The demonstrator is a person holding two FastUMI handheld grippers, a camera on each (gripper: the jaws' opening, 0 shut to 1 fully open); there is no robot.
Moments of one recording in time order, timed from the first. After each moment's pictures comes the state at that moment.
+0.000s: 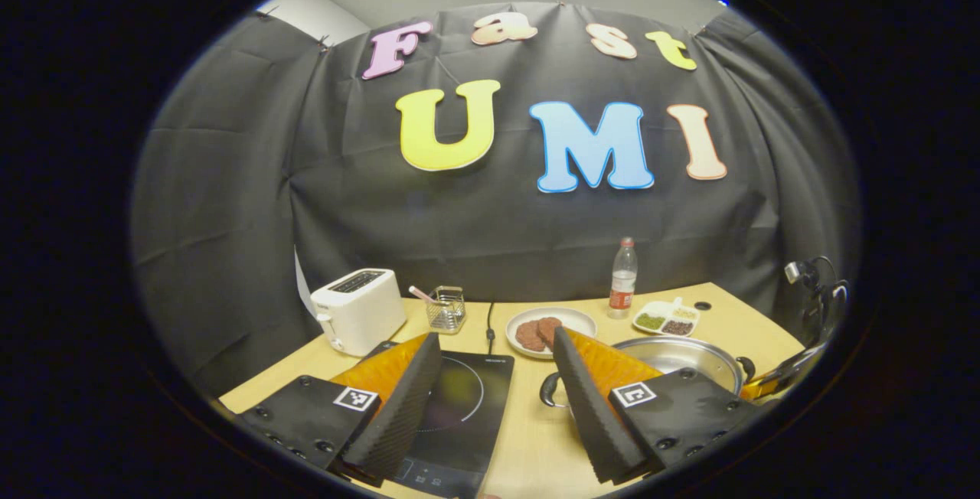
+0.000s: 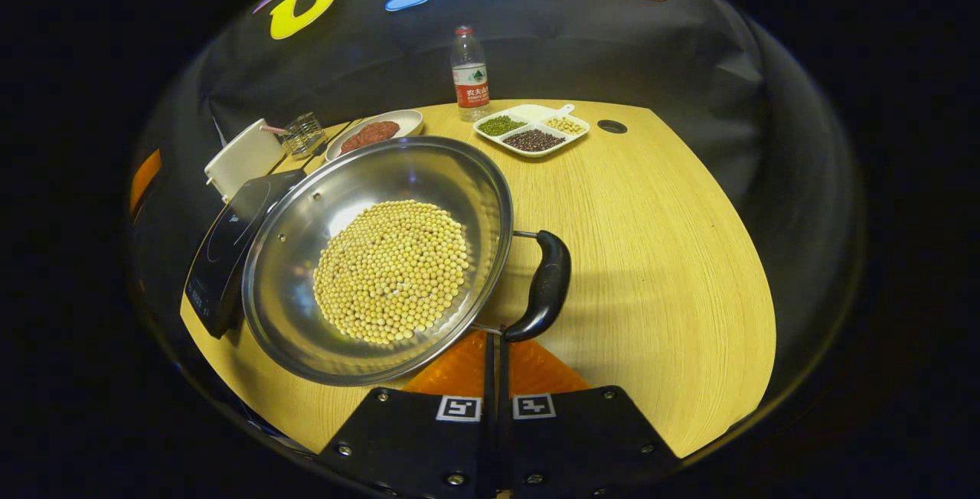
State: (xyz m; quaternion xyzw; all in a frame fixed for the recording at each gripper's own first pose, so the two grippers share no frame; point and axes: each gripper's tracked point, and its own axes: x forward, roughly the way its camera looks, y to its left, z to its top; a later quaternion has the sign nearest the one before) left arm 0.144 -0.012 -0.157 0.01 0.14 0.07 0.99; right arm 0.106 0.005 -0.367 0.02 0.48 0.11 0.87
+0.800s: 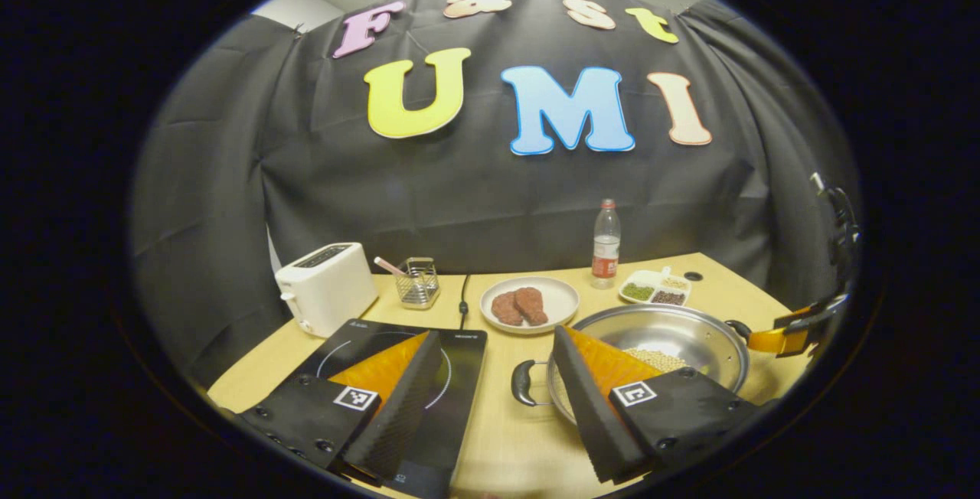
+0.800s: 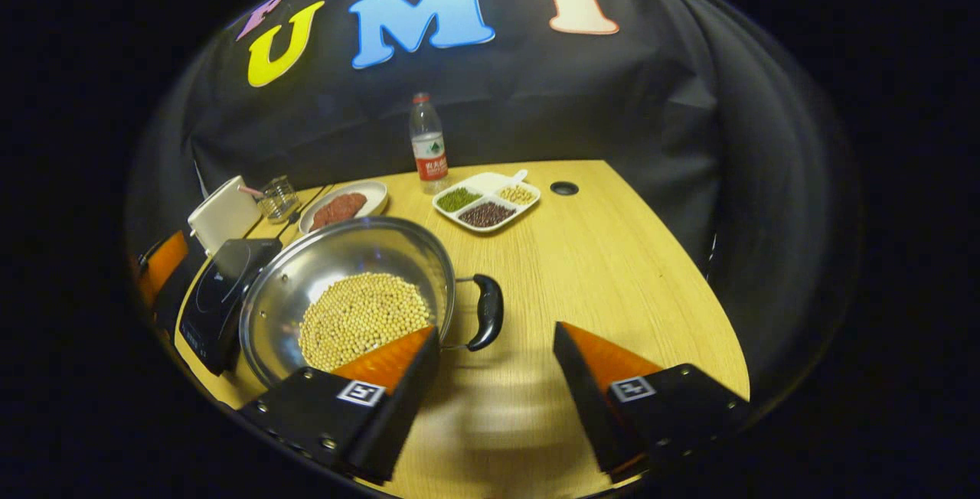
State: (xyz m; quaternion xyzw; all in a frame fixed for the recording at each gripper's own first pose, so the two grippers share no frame) left arm 0.174 -0.046 -0.219 0.02 0.19 0.03 0.98; right arm 0.154 -0.033 -0.319 0.06 0.36 0.05 0.93
